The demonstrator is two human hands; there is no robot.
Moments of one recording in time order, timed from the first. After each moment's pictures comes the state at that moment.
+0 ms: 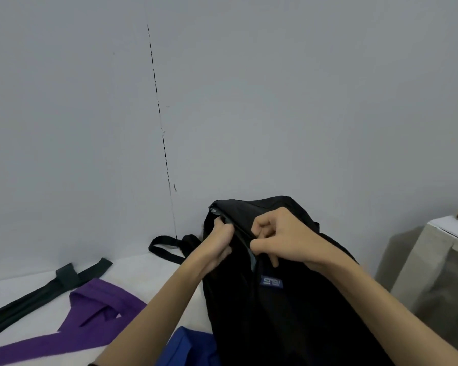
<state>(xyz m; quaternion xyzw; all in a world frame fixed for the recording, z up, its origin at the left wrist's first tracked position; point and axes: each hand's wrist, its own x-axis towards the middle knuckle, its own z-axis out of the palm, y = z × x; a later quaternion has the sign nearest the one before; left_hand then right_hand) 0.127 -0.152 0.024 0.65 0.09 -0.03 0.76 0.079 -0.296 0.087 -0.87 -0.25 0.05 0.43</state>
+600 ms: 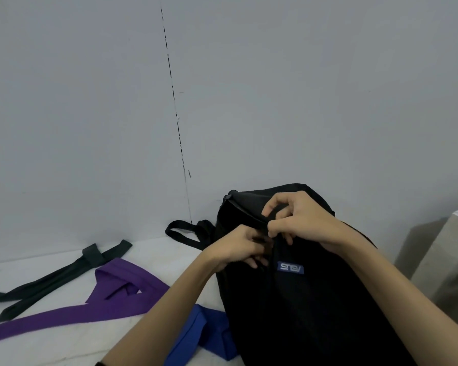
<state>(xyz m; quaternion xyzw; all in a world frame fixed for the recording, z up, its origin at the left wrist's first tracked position) 0.080 -0.147 0.024 0.82 -0.09 -0.14 0.54 0.089 -0.304 0.084 -0.85 -0.25 0.06 0.46</state>
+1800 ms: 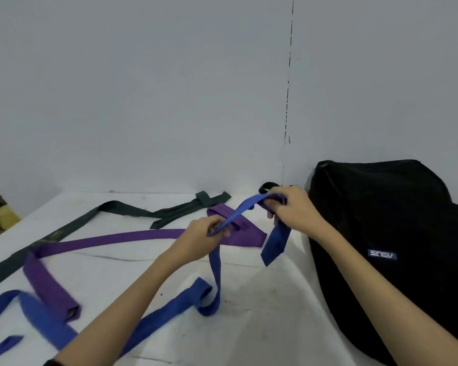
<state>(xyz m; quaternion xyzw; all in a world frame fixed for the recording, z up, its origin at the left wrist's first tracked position) -0.098 0.031 -0.013 0.92 0.12 0.08 0.35 0.023 -0.150 0.026 -0.82 -0.37 0.04 0.44</state>
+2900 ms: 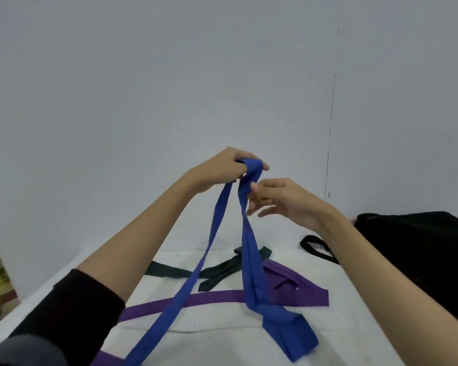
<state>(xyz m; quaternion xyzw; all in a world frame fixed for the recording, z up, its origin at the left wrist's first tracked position) -0.123 0.155 0.211 0.93 -0.08 0.13 0.33 -0.059 0.006 0.151 -0.68 -0.41 0.18 0.58</state>
